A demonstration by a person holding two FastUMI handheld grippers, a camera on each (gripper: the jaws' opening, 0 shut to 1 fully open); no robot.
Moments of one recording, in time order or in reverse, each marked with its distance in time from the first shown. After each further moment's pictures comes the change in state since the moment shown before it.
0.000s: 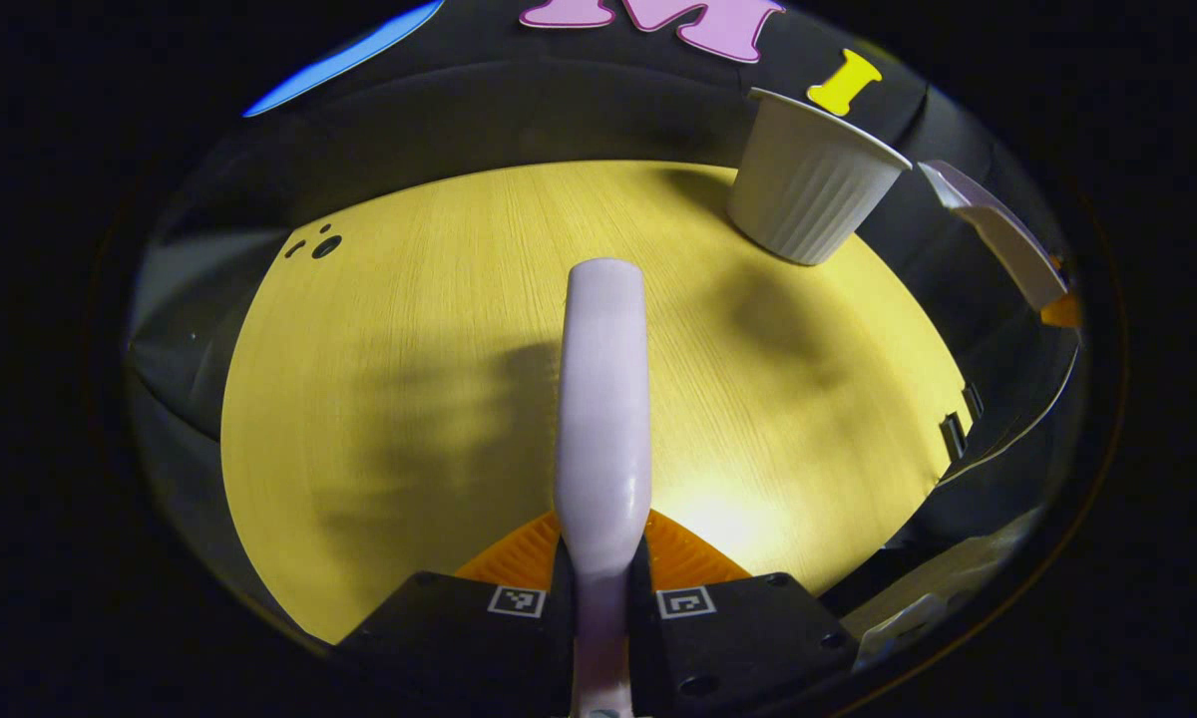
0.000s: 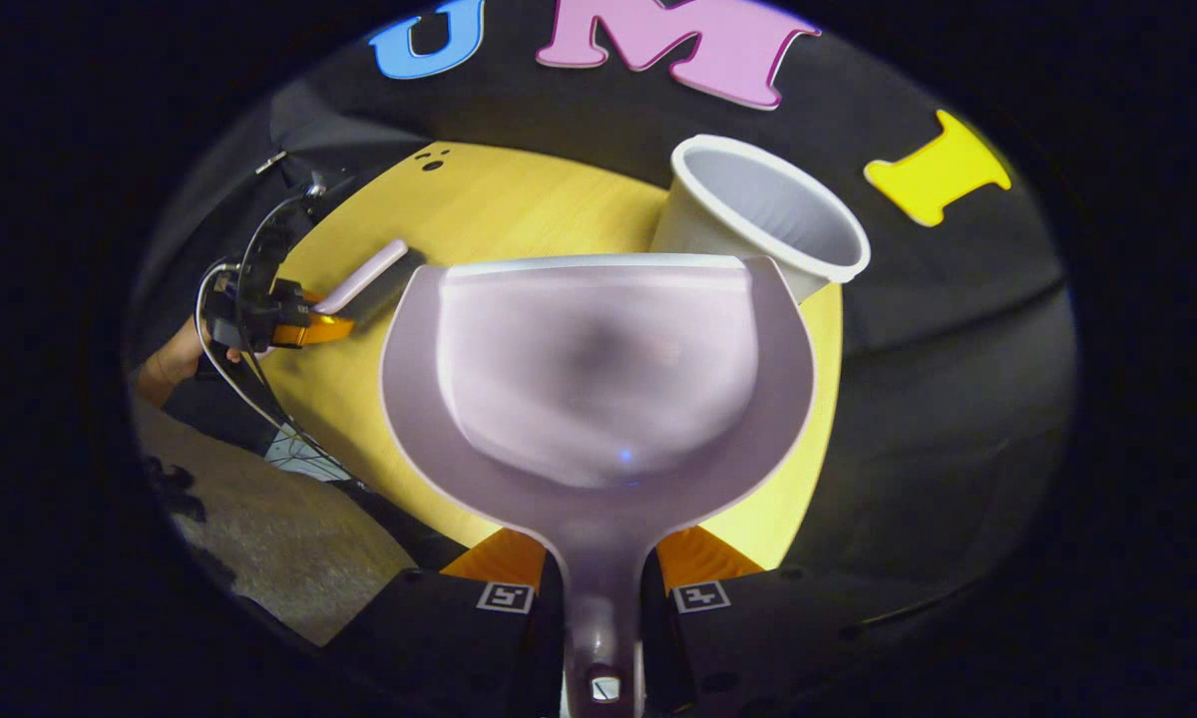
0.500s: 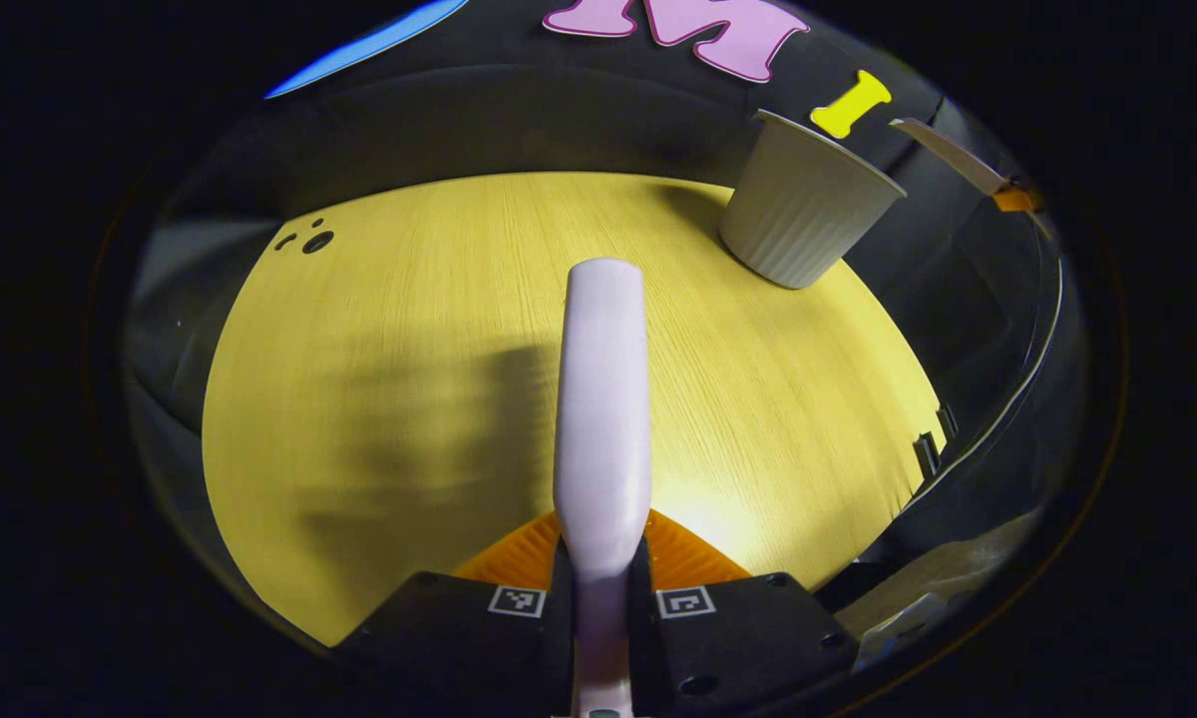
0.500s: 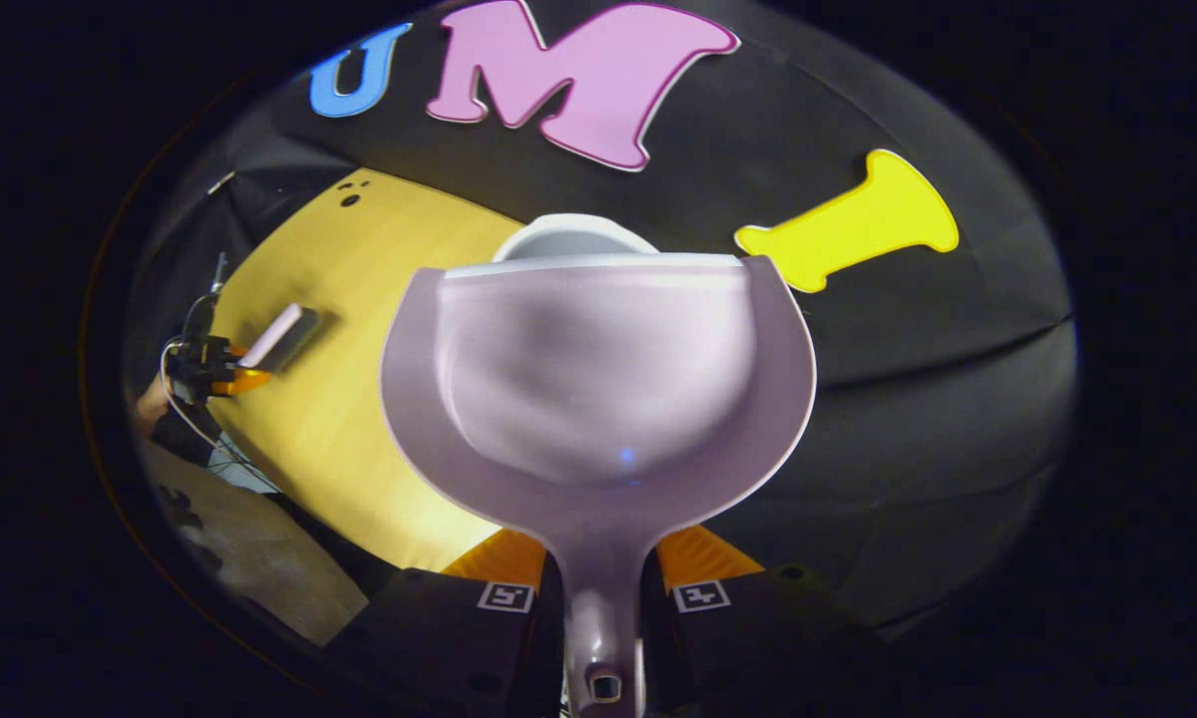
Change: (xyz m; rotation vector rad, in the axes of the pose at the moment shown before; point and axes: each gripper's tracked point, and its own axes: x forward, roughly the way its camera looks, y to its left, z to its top) left arm -0.010 -0.003 0.017 -0.062 -0.044 -0.092; right arm -0.106 -0.150 0.109 -0.066 -0.047 -0.186
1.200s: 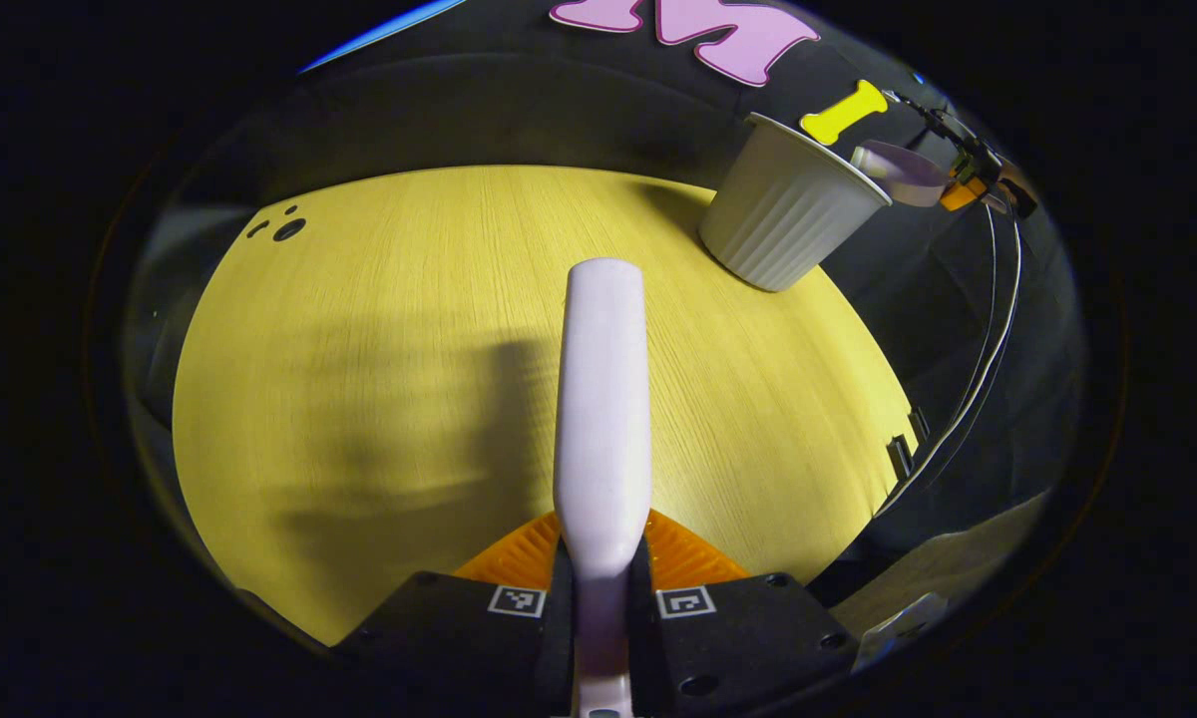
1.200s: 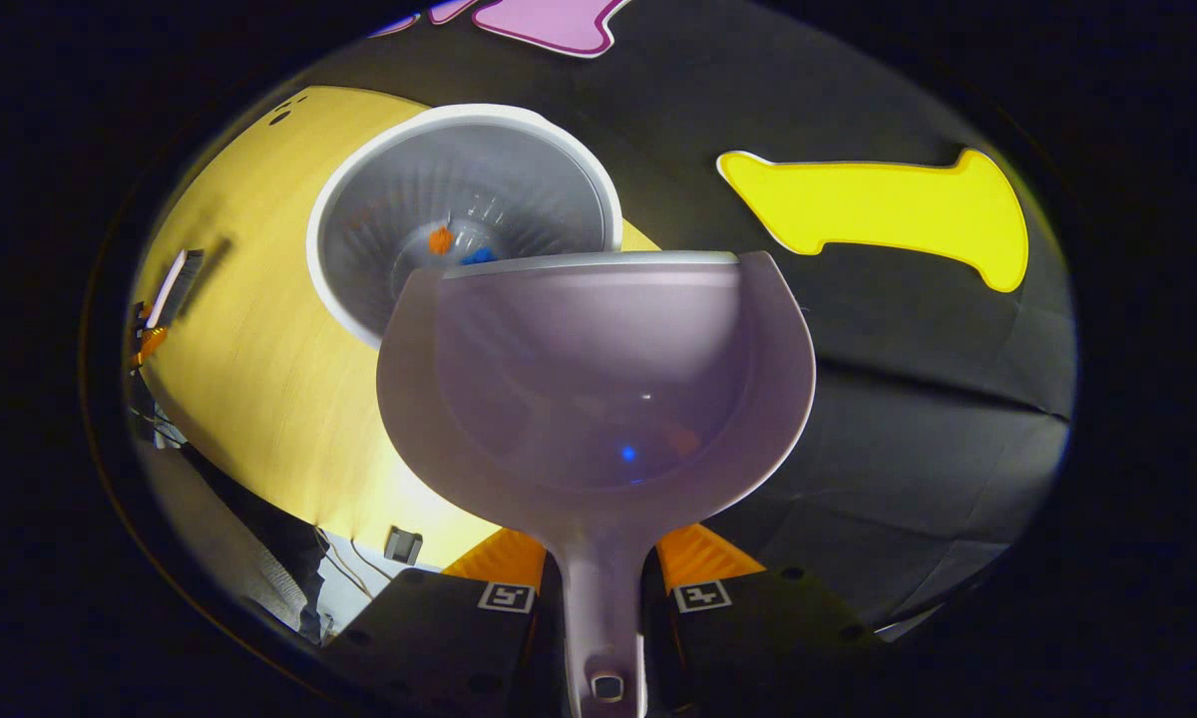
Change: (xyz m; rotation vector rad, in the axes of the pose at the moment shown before) left arm 0.011 -0.003 -0.001 -0.011 0.004 -0.115; right arm 0.075 -0.112 0.019 -0.140 0.387 -0.222
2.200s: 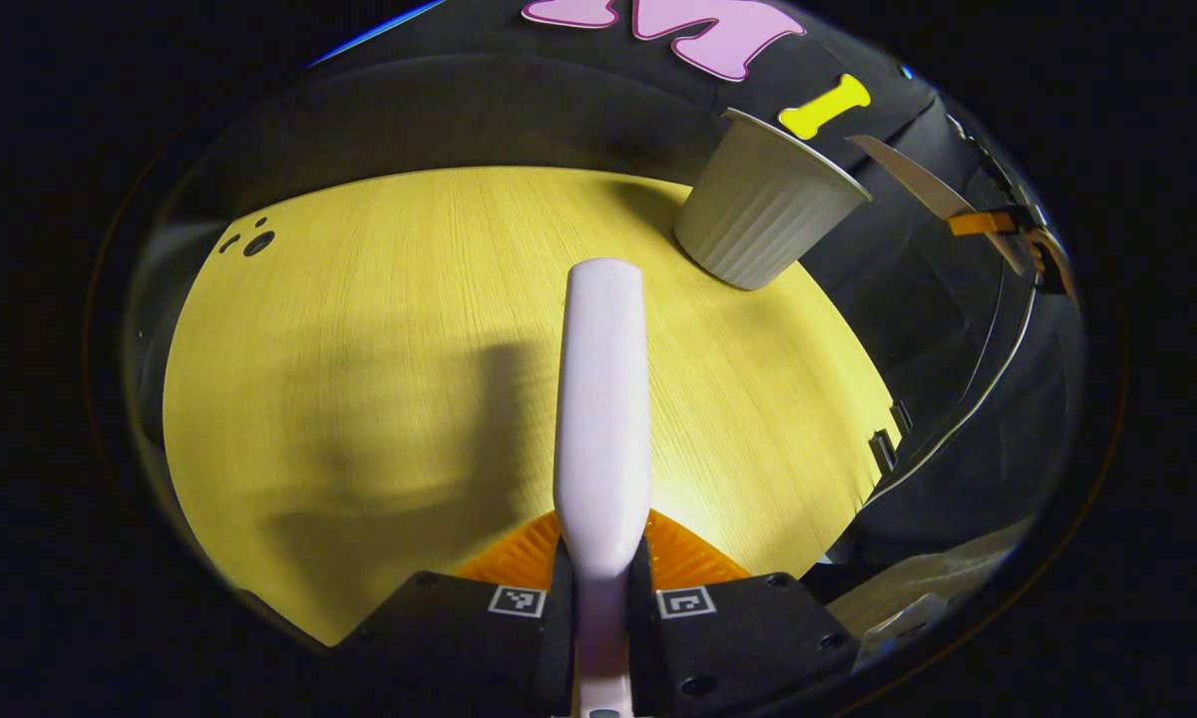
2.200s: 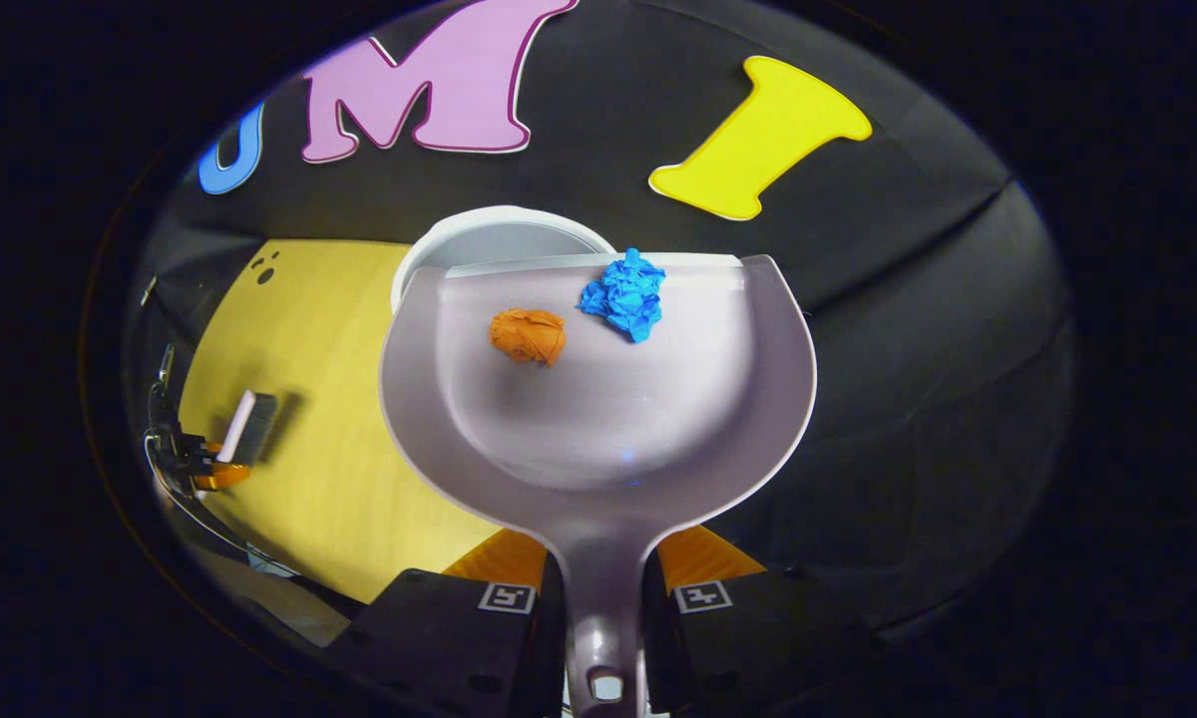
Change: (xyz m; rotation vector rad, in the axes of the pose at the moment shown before) left arm 0.004 -0.013 0.011 0.020 0.015 -0.075; right arm -0.019 0.066 -0.032 0.433 -0.300 0.129
